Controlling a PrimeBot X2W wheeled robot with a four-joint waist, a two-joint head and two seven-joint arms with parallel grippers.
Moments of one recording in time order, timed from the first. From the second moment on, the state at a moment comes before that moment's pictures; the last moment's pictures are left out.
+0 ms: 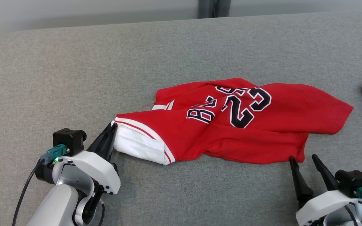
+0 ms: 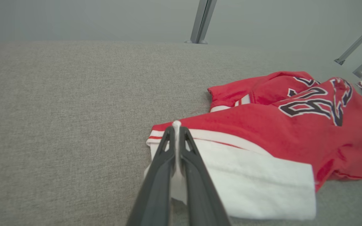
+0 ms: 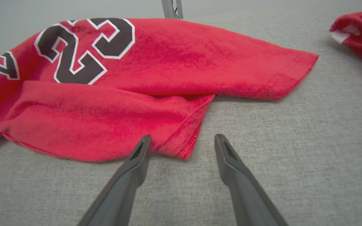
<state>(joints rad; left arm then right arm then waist) -0.29 0.27 -0.37 0.25 -0.56 0.04 0.05 -0.06 -0.10 0.04 0.26 0.26 0.13 -0.12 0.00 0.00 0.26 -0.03</state>
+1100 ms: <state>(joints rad) -0.54 0.34 -0.33 -0.11 -0.46 0.07 -0.05 -0.33 -0.27 -0.01 -0.07 0.26 0.13 -0.10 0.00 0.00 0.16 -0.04</state>
